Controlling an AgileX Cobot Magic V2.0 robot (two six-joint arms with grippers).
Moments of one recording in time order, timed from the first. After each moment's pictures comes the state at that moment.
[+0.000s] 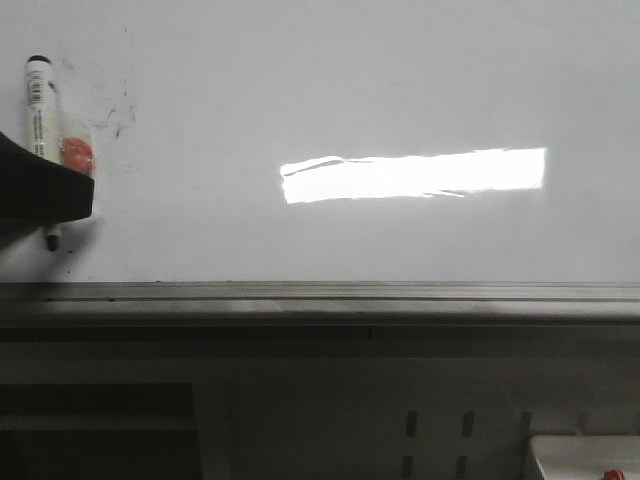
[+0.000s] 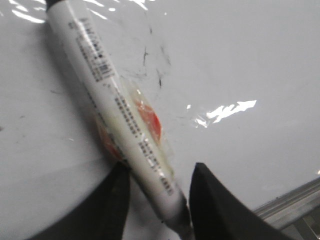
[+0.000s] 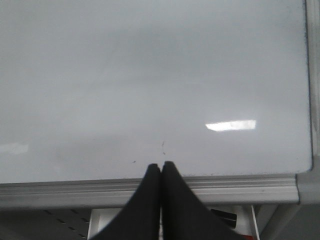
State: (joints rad) left arm -0.64 1.10 -0.29 -0.21 -0.36 -0.04; right arm -0.02 0.46 -0.22 0.13 0.29 0.00
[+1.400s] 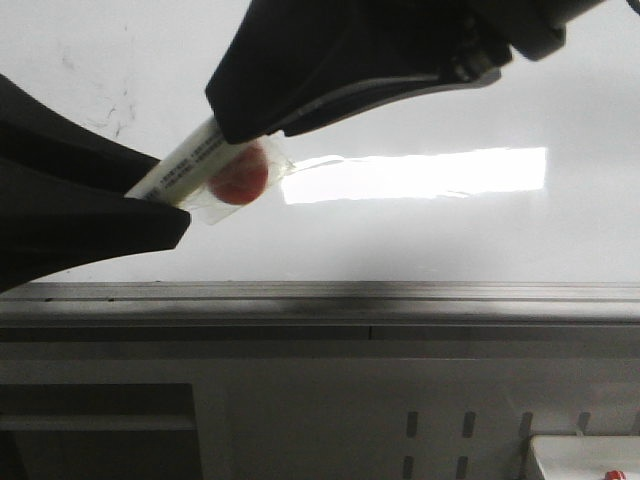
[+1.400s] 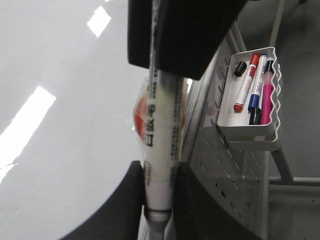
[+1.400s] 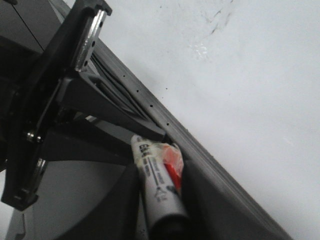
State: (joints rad) left arm -0.65 1.08 -0.29 0.79 -0.55 -0.03; right arm 0.92 1.15 -0.78 0.17 0.24 -0.05
